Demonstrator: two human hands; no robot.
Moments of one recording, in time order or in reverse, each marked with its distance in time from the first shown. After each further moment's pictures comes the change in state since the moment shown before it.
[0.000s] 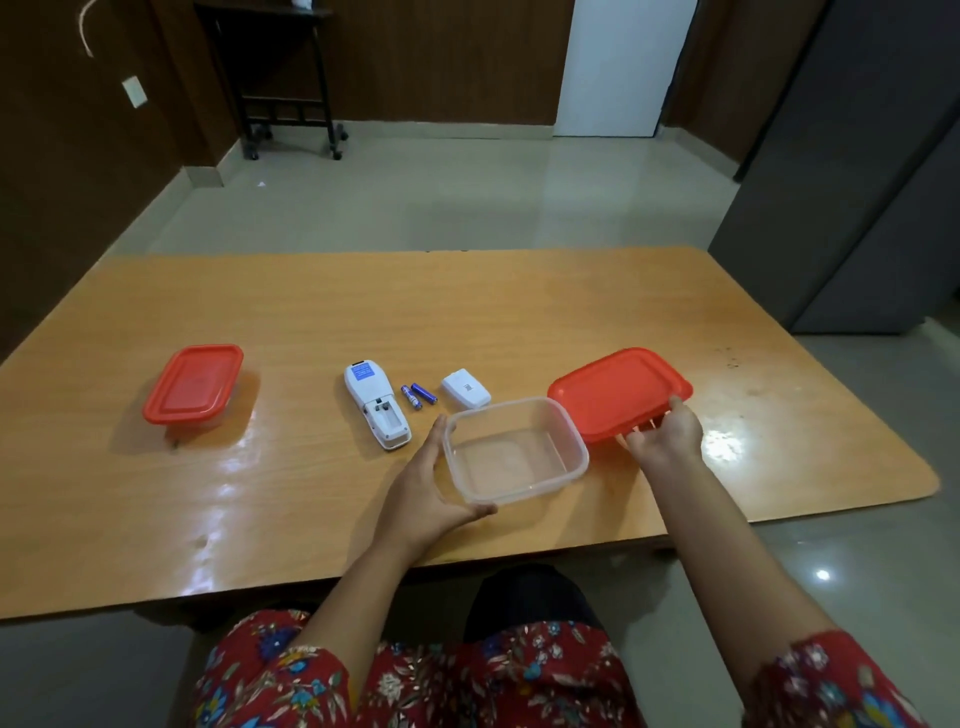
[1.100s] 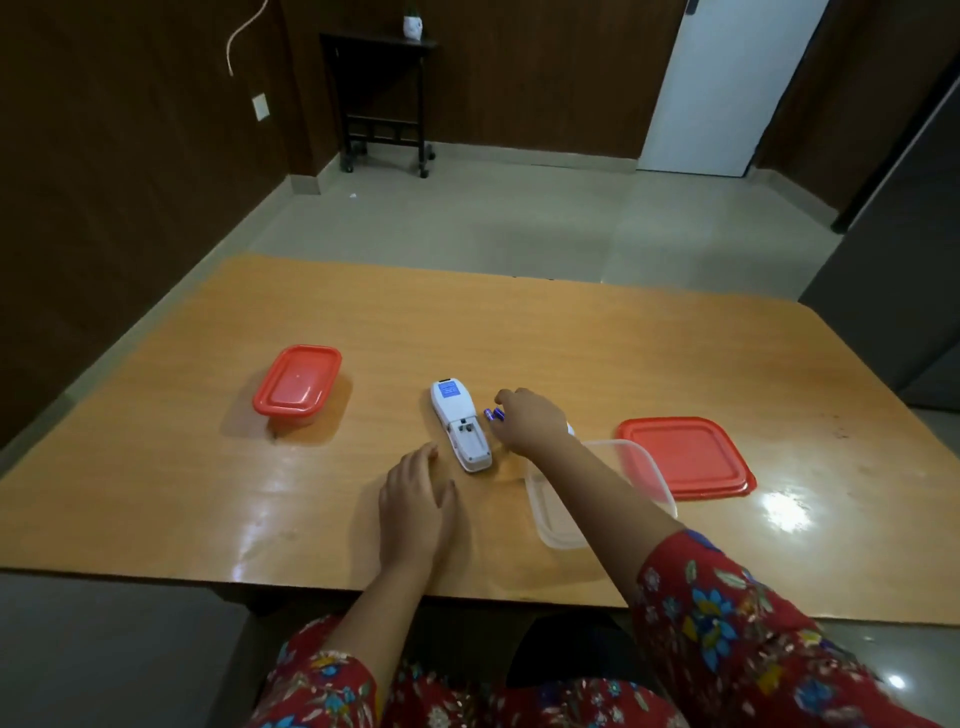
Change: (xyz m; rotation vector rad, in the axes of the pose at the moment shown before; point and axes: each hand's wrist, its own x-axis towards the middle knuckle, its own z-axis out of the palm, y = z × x) left_hand 0.010 -0.059 -0.050 0.342 0.455 -0.122; right_hand -0.039 0.158 0.153 -2.100 -0.719 -0.763
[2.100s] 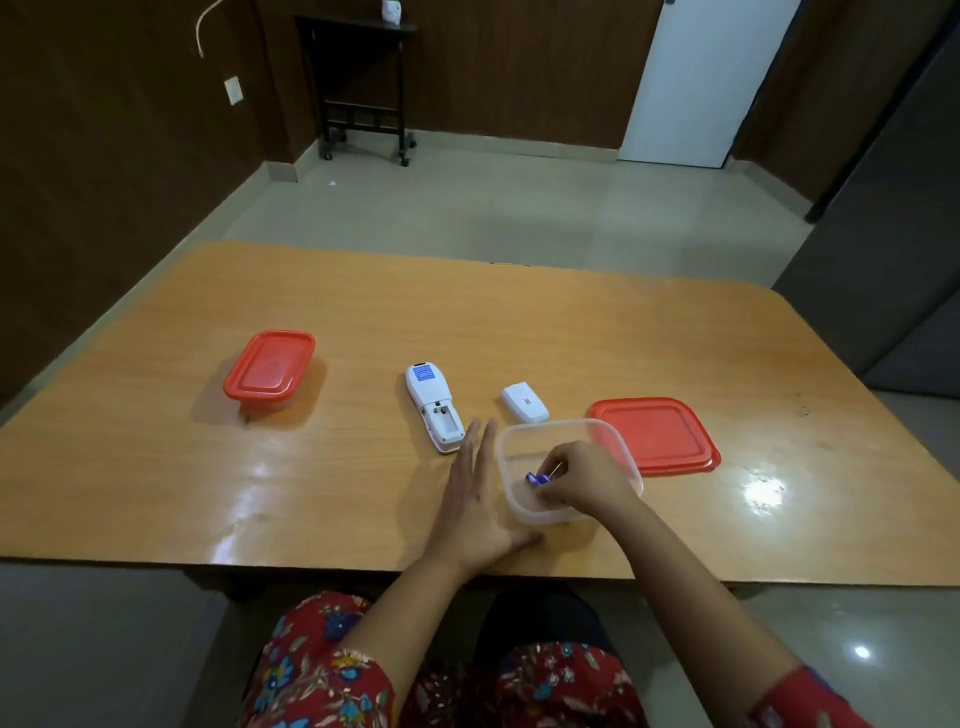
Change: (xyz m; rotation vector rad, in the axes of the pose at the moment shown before) left_hand -0.039 0.059 0.020 -0.167 -0.357 0.314; right_hand -0.101 0.079 0.002 0.355 -0.097 0.190
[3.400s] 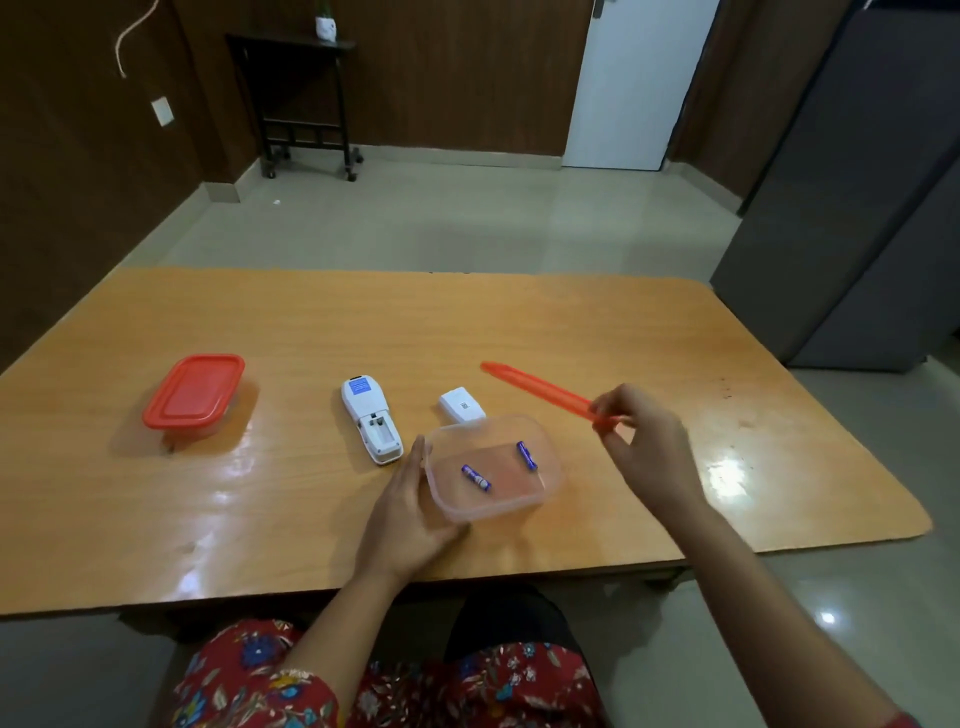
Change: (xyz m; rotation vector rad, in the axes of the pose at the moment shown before) left_hand -0.002 0.002 0.001 -0.146 0.073 -0.155; right_hand -0.059 0.064 -0.089 0.162 0.651 -0.351
